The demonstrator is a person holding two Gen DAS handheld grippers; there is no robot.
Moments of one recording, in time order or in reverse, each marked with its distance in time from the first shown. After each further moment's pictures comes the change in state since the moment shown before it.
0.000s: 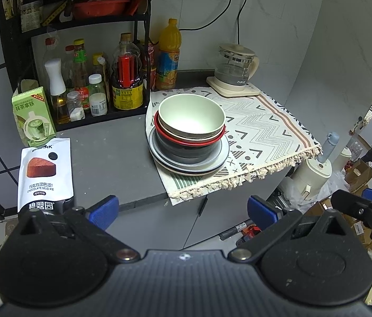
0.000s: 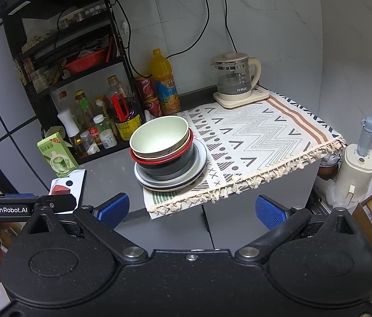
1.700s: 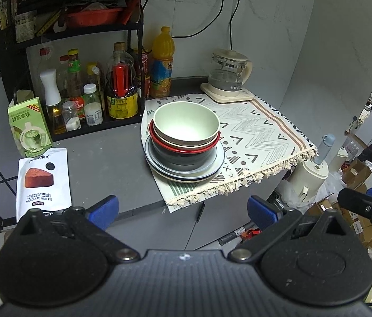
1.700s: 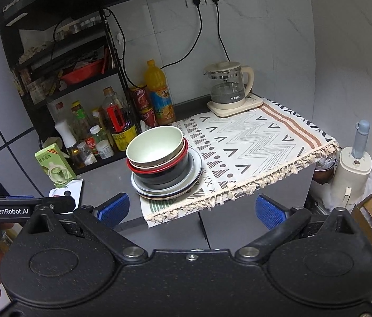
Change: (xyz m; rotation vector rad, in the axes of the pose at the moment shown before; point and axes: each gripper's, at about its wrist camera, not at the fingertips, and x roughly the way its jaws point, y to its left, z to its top) left arm -0.003 -0.001 0.001 0.029 -0.033 -0.017; right arm -0.010 -0.004 -0.002 0.030 -0.051 -0.018
